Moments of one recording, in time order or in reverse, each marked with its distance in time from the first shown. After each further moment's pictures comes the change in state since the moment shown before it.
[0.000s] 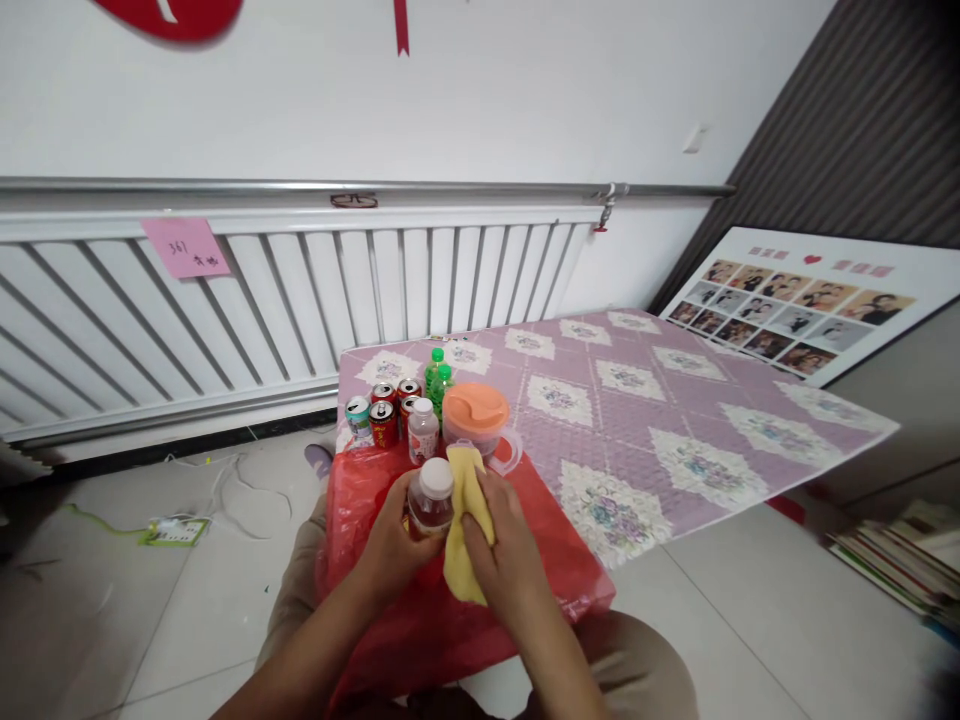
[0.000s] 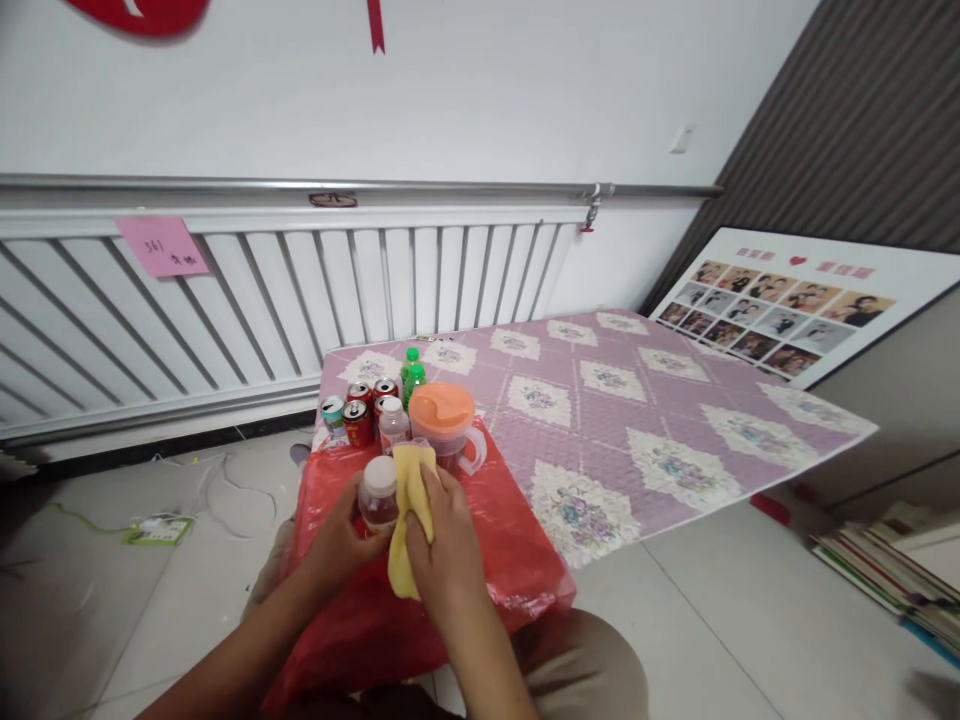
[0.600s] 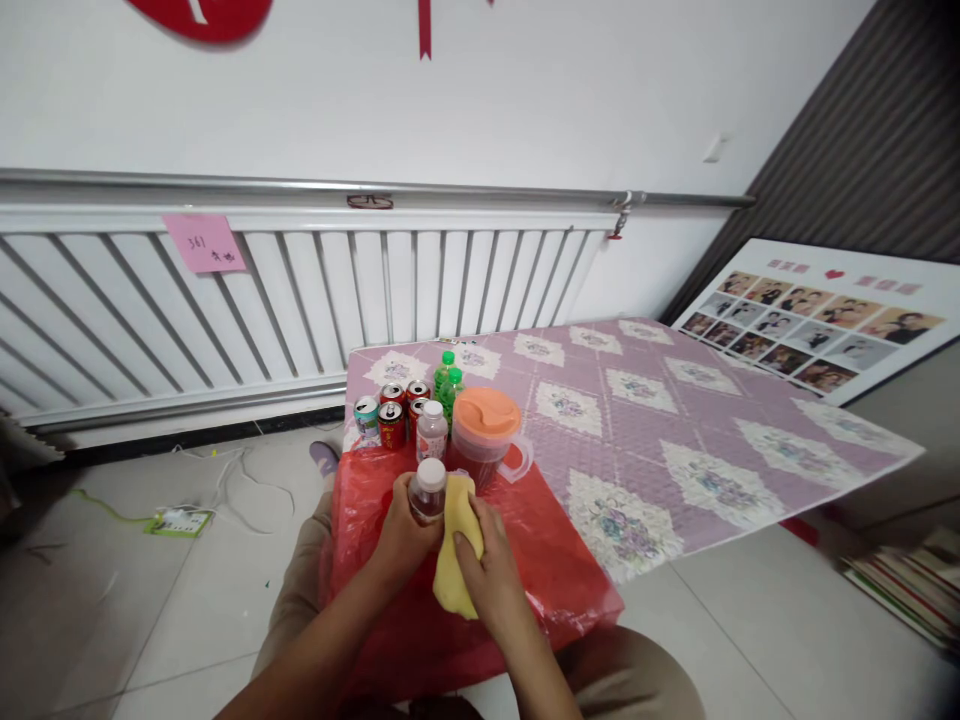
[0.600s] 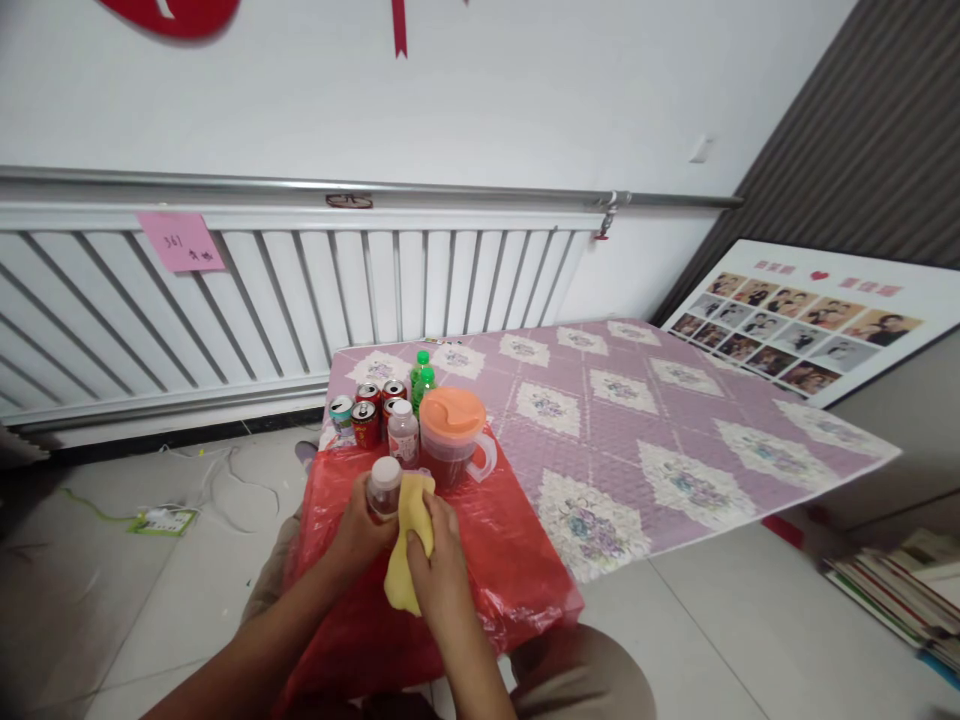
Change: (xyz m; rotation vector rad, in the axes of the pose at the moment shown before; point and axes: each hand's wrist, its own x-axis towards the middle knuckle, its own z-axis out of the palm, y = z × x) left_hand 0.015 -0.053 0.011 0.021 0.178 -0.131; right_hand -0.022 0.050 0.053 0.092 0.012 0.139
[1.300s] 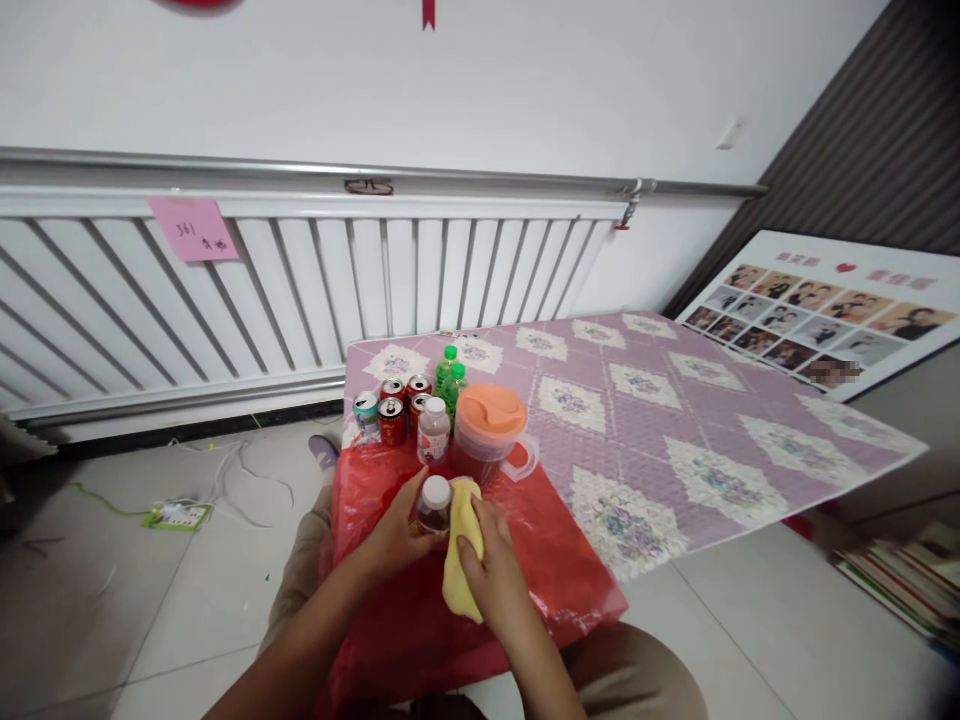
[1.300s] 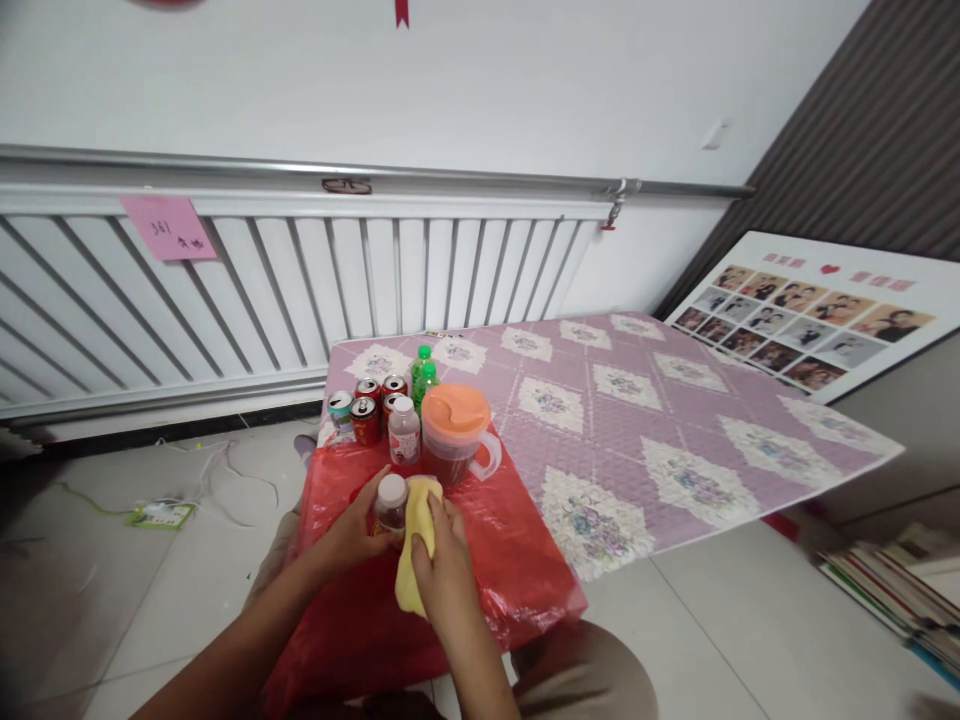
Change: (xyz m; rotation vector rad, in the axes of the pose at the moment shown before) left_hand 0.011 -0.006 -0.027 -0.079 -0.341 -0.034; right_hand 0.000 0.013 0.002 -0.147 -0.044 0.025
